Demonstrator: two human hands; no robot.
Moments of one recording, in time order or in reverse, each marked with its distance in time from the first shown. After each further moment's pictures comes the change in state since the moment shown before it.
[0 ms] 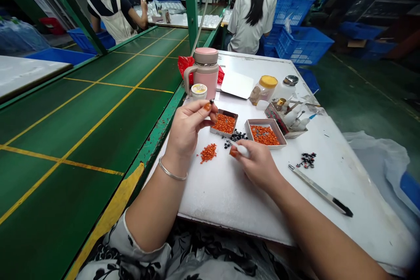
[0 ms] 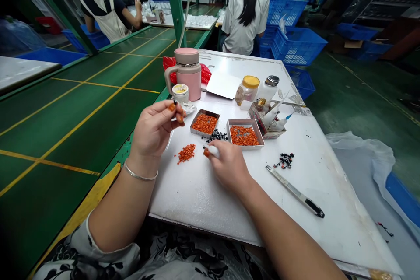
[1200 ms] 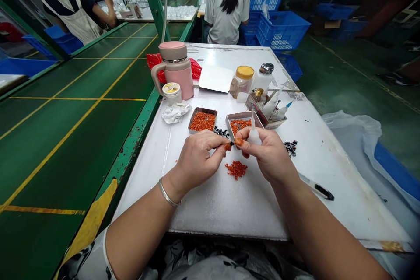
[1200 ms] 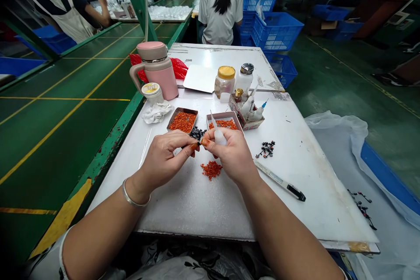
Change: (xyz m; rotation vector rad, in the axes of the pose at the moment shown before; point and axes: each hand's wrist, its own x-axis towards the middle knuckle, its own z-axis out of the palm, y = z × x) left_hand -0.027 -0.034 0.042 0.914 -0.458 0.315; right_hand -0.007 0.013 -0.045 0.837 0.124 0.203
